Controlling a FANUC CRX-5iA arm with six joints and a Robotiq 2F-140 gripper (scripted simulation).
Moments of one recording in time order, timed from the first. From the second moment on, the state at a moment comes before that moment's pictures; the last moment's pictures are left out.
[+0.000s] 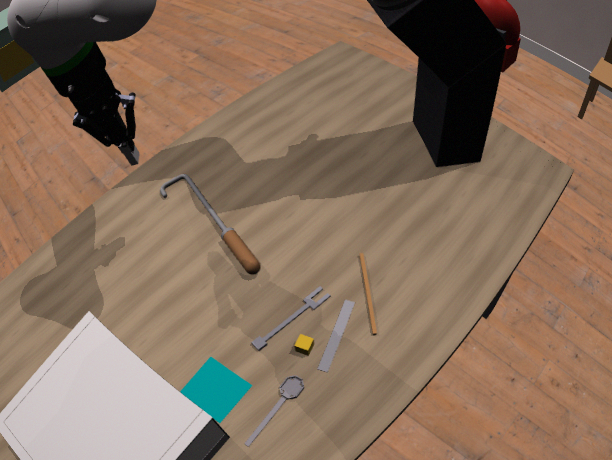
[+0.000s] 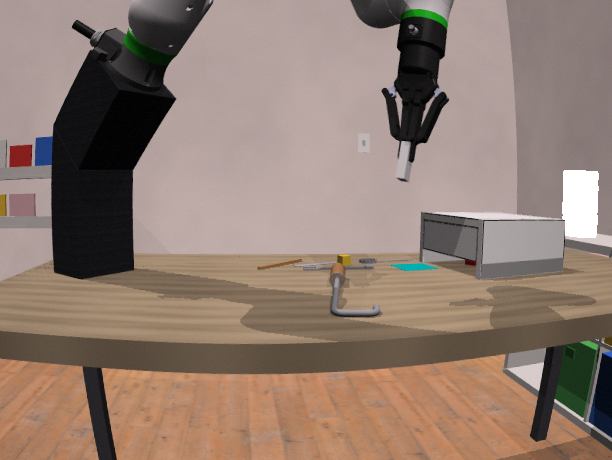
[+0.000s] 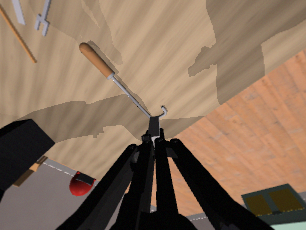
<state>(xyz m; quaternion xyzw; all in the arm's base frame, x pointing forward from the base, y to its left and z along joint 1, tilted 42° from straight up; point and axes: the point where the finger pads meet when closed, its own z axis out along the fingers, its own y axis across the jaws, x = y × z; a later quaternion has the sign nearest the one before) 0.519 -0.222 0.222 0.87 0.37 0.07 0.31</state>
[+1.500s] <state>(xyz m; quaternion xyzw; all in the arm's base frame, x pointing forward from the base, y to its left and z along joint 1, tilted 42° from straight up) 0.505 -0.062 0.070 0.66 0.65 0.05 0.36</state>
